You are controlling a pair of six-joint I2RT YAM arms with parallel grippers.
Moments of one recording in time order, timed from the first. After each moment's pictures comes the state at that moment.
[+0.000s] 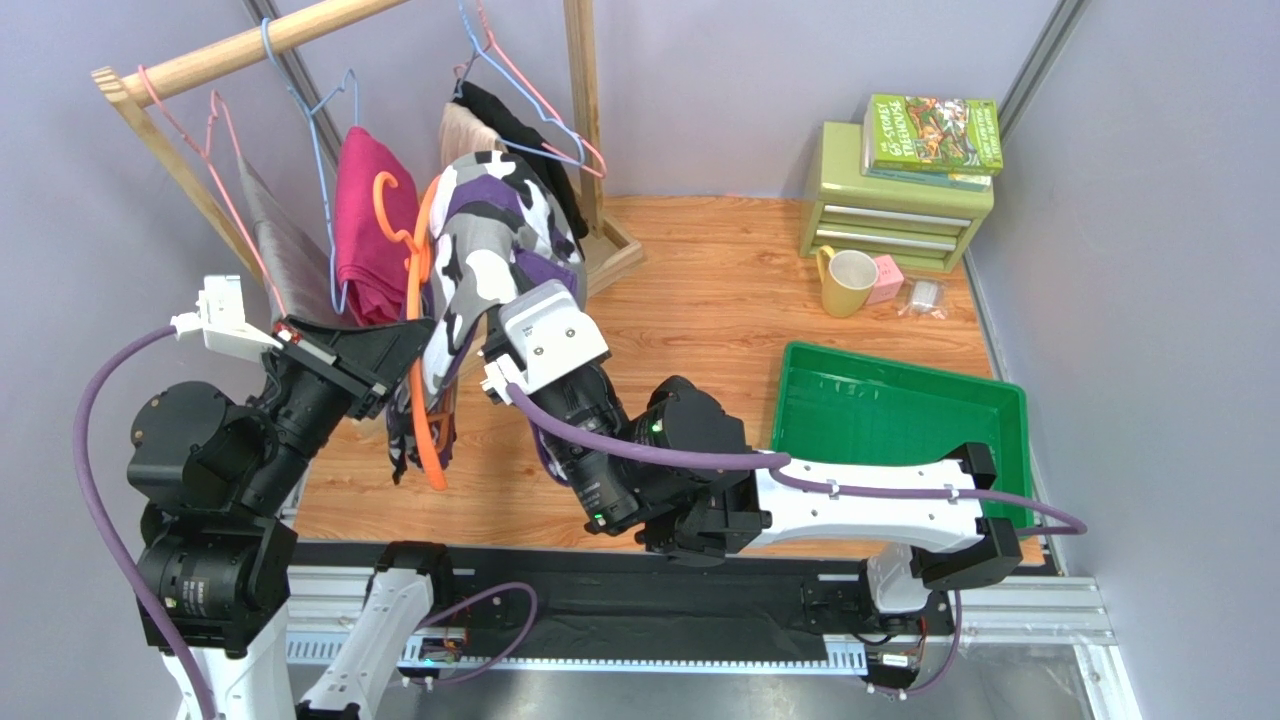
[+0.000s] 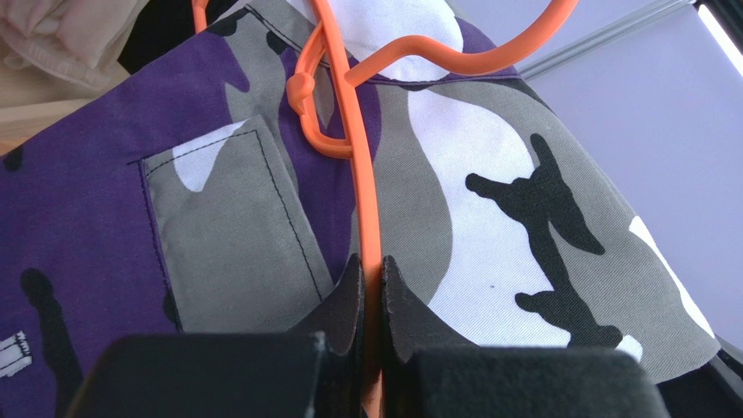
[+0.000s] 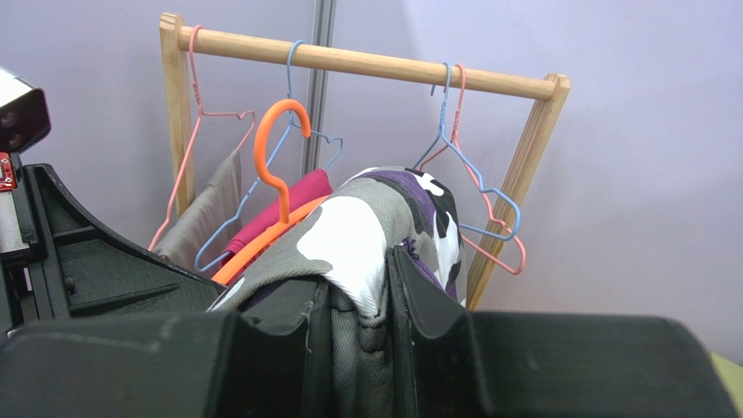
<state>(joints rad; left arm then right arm) -0.05 0.65 1.51 -0.88 0.32 -1.00 1.60 1.66 1.88 0.45 0.95 -0.70</state>
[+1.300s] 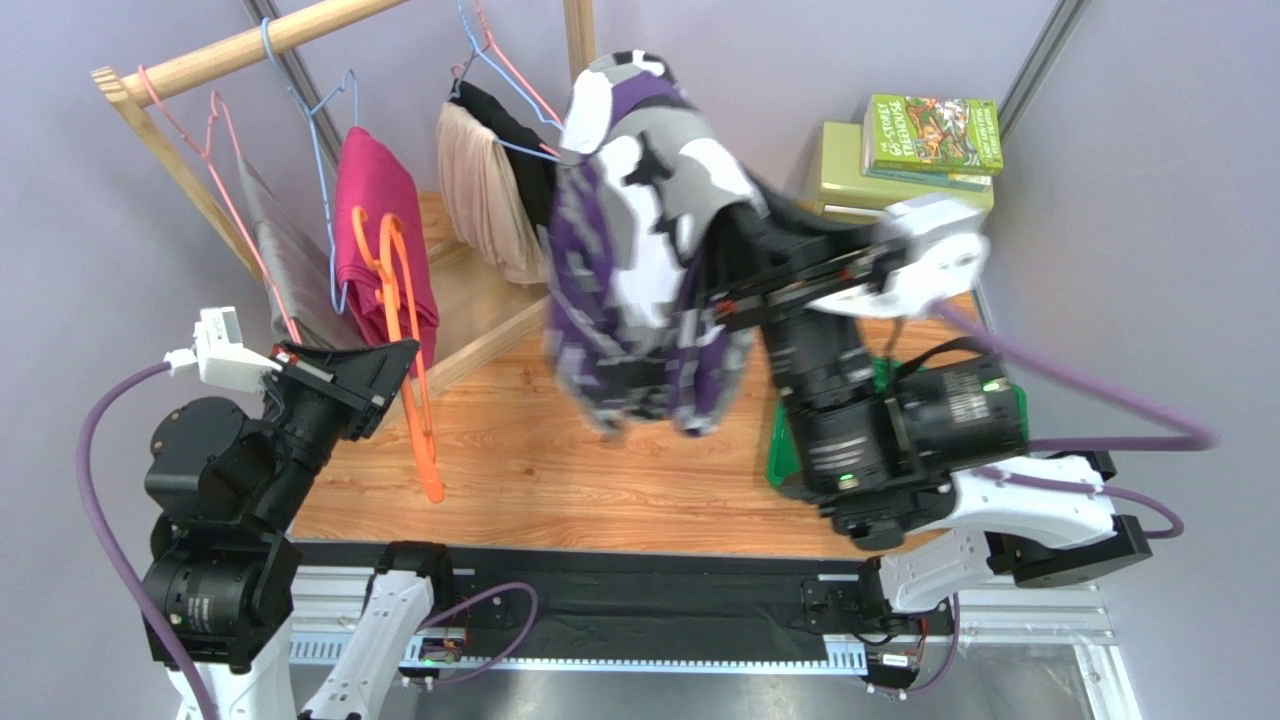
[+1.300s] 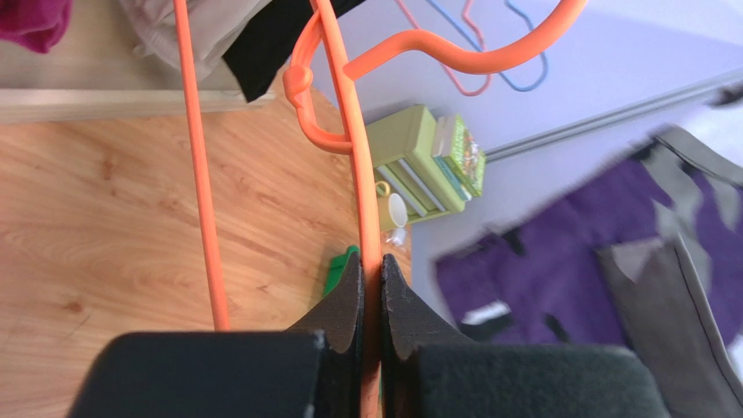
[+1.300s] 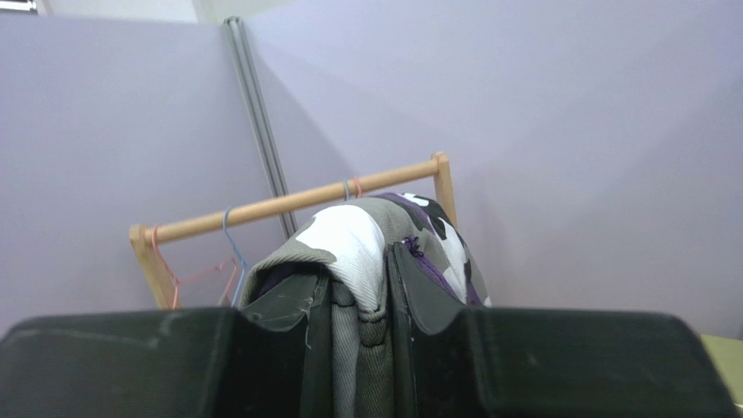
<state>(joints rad) -0.05 0.60 1.46 -0.97 0.16 -0.99 1.62 1.36 1.77 0.69 0.95 -0.79</state>
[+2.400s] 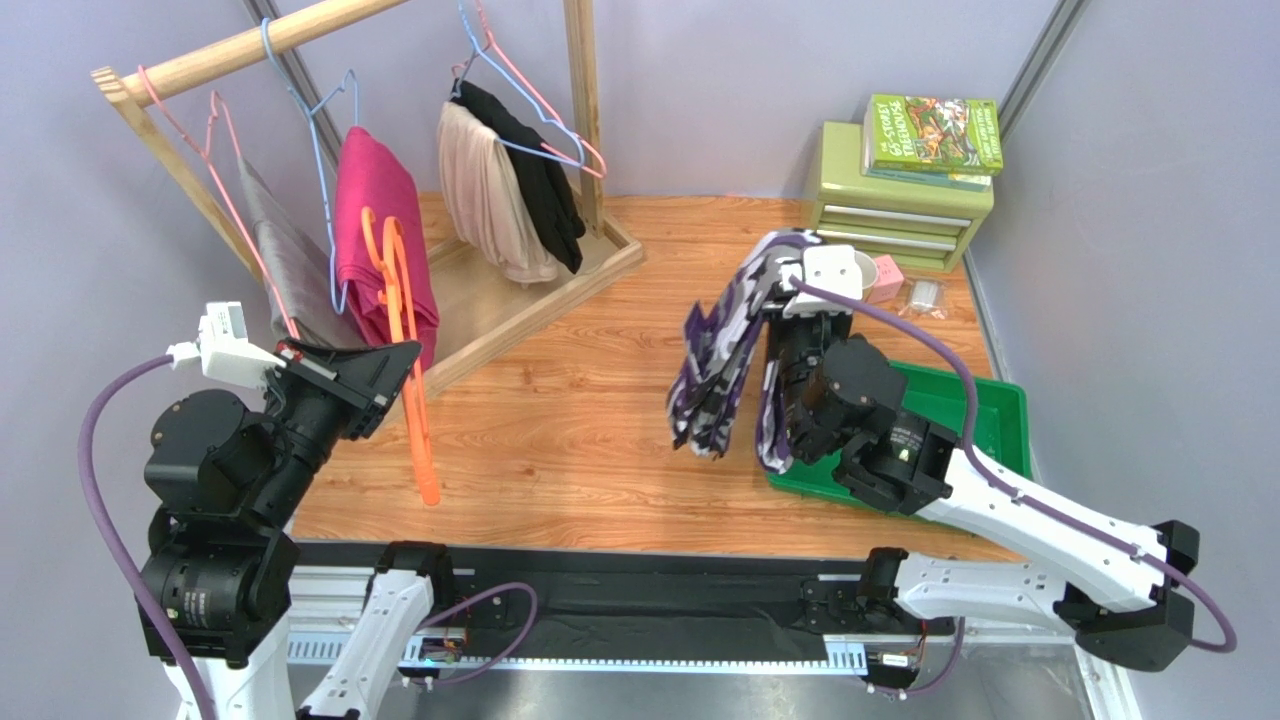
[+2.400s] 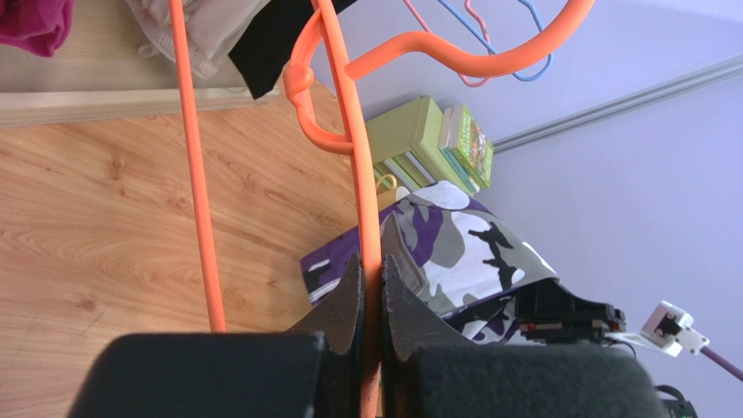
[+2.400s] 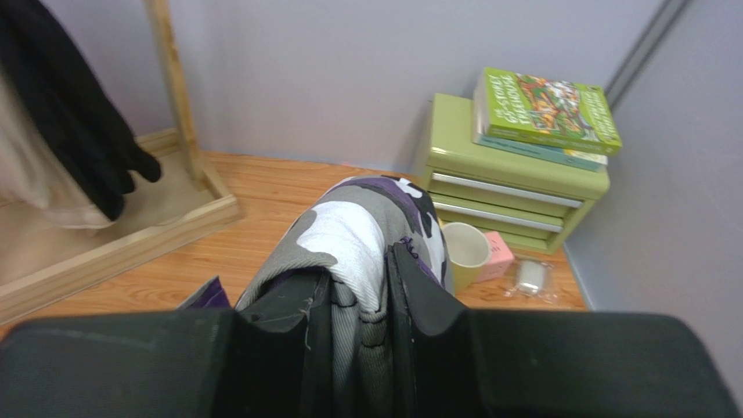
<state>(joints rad) -0.05 0.62 1.48 -1.00 0.17 -0.96 1.14 0.98 1.09 0.06 1.13 -0.26</state>
